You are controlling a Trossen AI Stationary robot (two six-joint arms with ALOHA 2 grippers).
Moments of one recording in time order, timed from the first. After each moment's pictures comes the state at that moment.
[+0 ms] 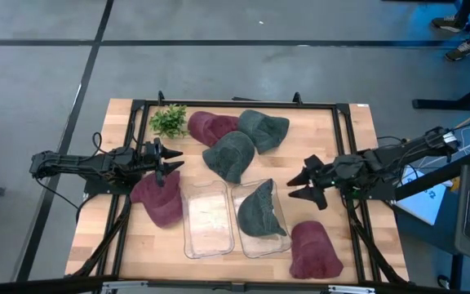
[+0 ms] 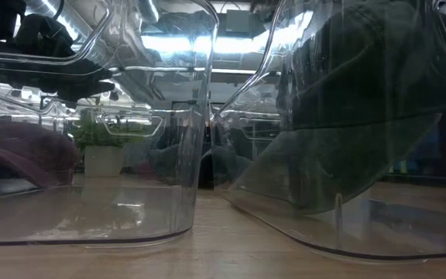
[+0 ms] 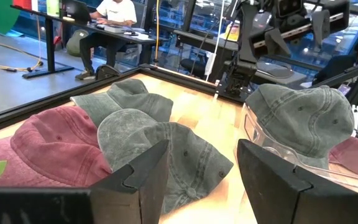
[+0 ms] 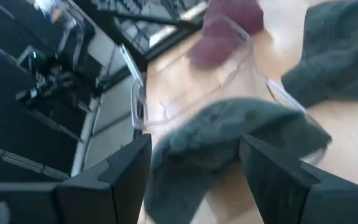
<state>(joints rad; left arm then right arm) 0.01 0.14 0.01 0.08 -0.24 -0.28 0.30 0.80 0.59 -0.13 0.09 0.70</state>
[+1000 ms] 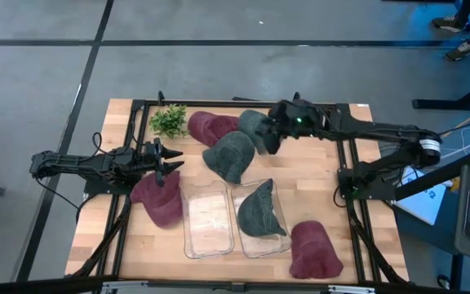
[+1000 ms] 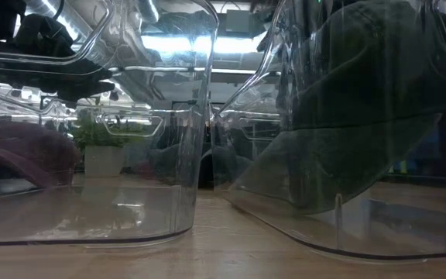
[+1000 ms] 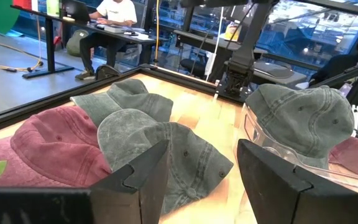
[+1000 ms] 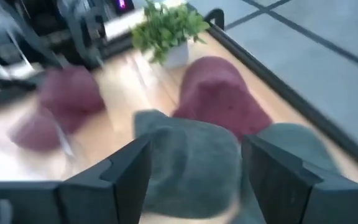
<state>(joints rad) 0.01 0.14 0.01 0.08 -0.24 -0.28 -0.27 1.31 1.14 -0.38 0.10 0.19</state>
